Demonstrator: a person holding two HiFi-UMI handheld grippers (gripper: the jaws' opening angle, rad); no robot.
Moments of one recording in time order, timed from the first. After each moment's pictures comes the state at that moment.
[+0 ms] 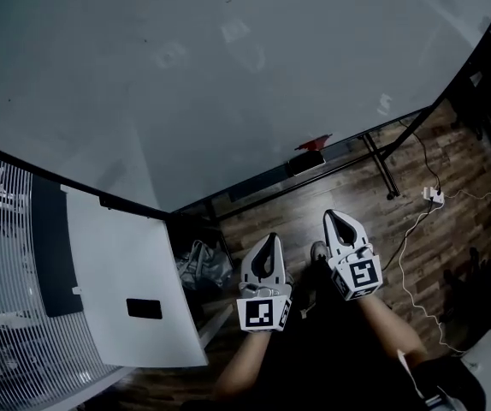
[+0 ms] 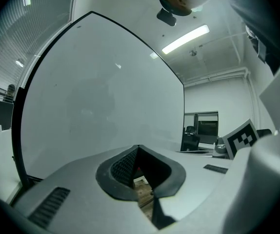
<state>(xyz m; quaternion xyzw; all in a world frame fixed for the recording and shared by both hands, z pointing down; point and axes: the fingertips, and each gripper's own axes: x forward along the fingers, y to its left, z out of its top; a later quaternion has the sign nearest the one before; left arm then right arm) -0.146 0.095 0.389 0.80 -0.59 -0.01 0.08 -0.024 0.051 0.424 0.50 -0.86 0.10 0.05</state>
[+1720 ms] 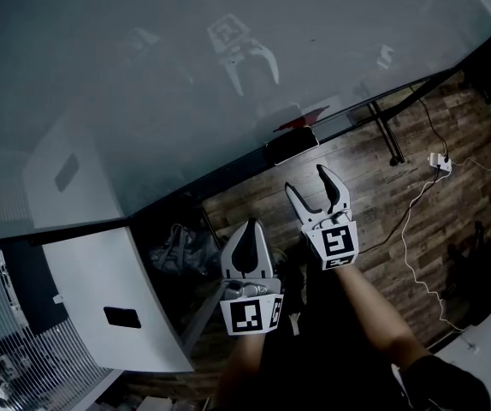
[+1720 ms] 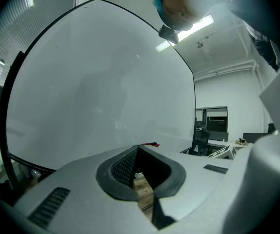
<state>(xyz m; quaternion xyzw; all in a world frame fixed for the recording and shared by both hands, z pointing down) -0.130 0.025 0.470 0.78 -0.62 0.00 0.10 -0.033 -0.048 0.567 0.50 -0.85 0.12 0.11</state>
